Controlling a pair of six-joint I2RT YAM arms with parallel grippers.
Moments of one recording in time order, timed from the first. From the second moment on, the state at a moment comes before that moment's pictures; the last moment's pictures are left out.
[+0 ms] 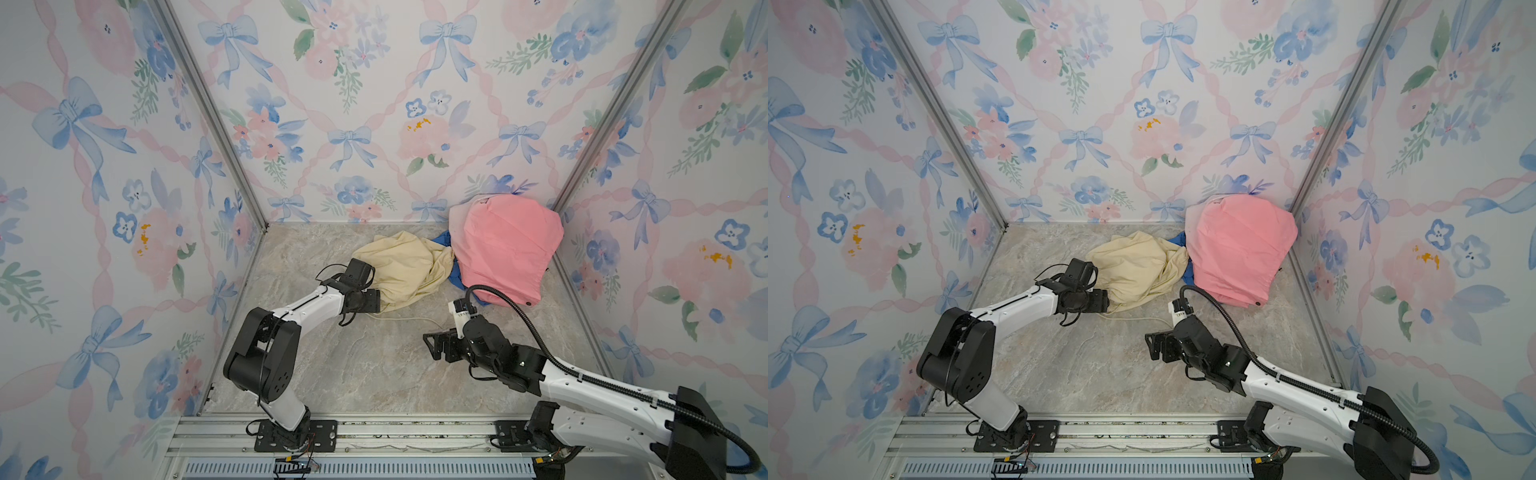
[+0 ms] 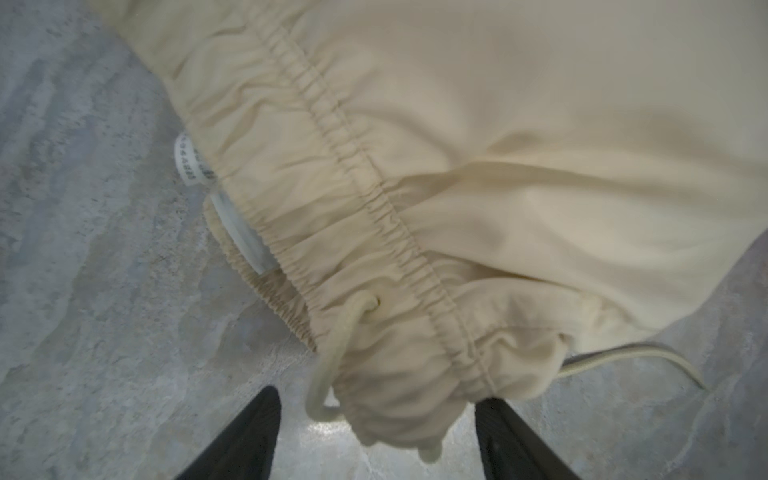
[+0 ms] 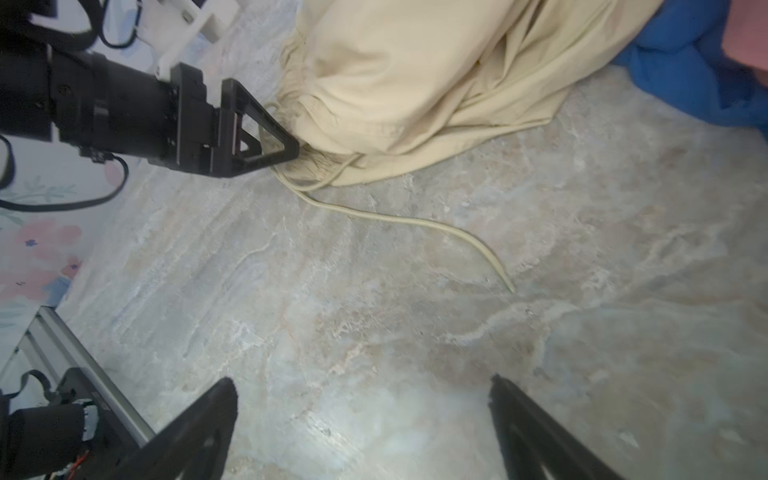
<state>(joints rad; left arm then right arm) -0.43 1.68 1.03 -0.42 0.01 -0.40 0.95 1.00 0.55 -0.21 0.19 0.64</state>
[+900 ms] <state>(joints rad) -0.36 1.61 1.80 -0.46 -0.10 -0.19 0.96 0.99 0.57 -0.20 0.20 0.58</state>
